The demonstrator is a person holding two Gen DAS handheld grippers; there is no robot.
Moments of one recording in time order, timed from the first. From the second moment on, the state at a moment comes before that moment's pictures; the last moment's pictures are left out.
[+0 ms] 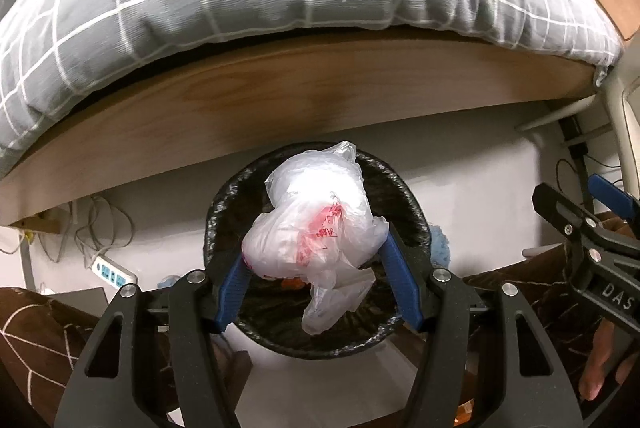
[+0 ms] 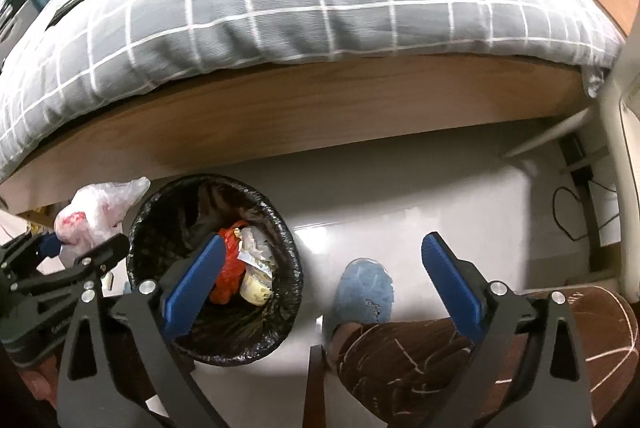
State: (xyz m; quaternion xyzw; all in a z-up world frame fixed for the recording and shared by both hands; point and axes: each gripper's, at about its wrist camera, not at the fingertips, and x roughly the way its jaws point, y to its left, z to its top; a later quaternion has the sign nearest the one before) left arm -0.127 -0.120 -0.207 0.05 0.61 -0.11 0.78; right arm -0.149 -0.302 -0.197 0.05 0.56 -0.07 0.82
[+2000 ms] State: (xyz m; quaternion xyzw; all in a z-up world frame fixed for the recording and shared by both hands) left arm -0.022 0.001 0.011 -0.02 0.44 0.00 0.90; right arm -0.013 -0.240 0.007 -0.02 0.39 0.00 0.92
